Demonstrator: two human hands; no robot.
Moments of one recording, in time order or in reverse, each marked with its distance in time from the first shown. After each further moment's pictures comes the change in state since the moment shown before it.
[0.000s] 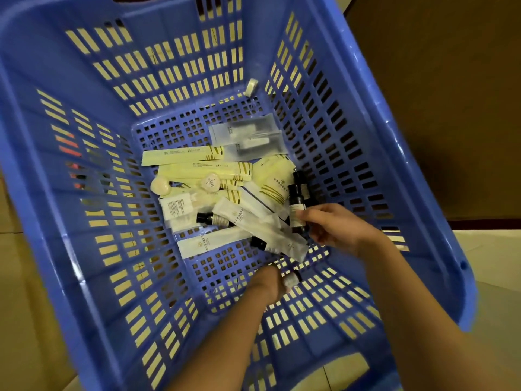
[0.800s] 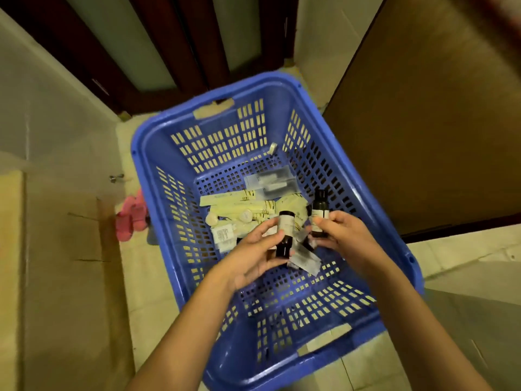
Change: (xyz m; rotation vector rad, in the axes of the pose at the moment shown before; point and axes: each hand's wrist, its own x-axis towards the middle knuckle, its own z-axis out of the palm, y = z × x) left_hand -0.206 0.029 -0.122 -1.353 -0.021 0.358; right_hand -0.120 -0.047 0.022 0.319 0.136 -0.320
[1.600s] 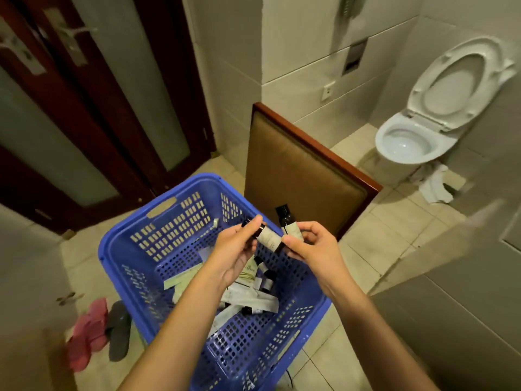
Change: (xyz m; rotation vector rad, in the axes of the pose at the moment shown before) left_hand -0.101 0.066 0.152 0.295 -0.035 0.283; right_hand -0.163 -0.076 -0.009 0.258 0.381 -0.462
